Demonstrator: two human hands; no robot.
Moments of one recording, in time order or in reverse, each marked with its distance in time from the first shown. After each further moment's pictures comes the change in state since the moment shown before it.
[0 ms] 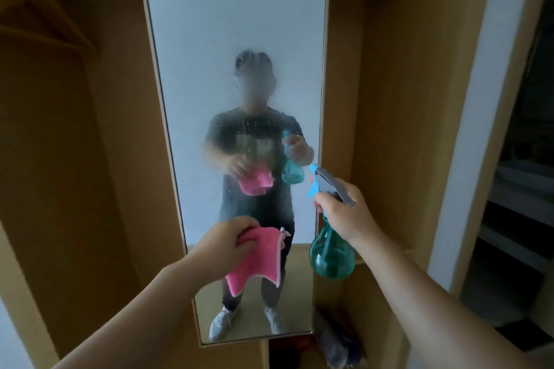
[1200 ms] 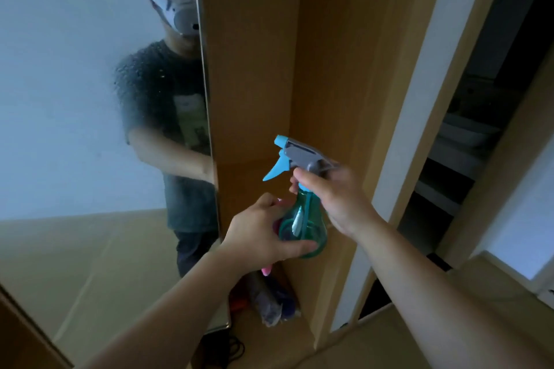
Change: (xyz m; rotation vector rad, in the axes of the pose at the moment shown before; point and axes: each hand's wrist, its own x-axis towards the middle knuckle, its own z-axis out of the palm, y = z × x) left_hand 0.175 0.105 0.208 -0.111 -0.048 0.196; right_hand 0.067 0.144 -0.144 0.186 -0.034 0.057
